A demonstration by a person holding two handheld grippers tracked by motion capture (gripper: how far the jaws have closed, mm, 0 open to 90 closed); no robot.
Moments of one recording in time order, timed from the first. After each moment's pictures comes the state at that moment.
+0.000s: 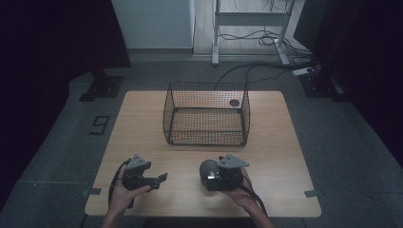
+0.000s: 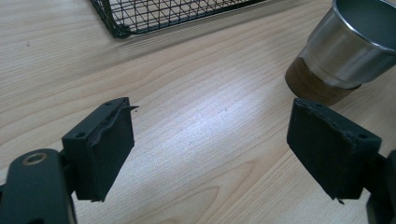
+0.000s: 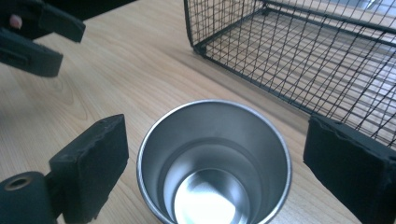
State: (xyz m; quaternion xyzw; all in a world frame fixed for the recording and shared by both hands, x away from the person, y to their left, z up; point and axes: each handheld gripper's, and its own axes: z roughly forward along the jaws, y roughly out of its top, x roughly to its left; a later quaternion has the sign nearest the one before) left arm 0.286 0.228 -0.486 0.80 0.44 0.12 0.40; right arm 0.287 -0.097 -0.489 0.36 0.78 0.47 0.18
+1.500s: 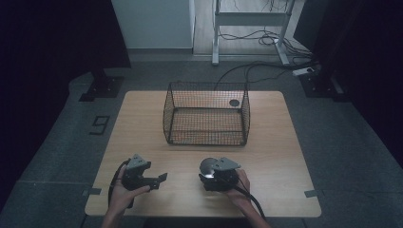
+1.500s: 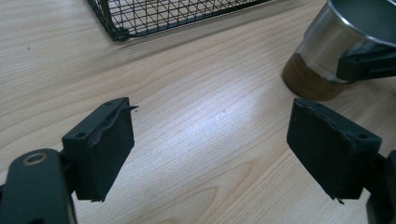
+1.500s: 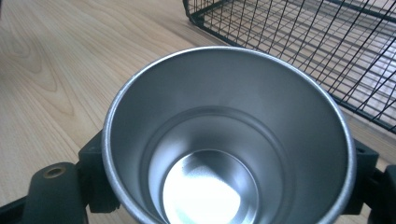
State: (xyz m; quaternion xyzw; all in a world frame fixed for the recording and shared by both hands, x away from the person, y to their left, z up) left arm 0.285 0.228 -0.484 0.80 0.43 0.12 0.40; right arm 0.297 -0.087 -0.521 0.35 0.80 0.44 0.19
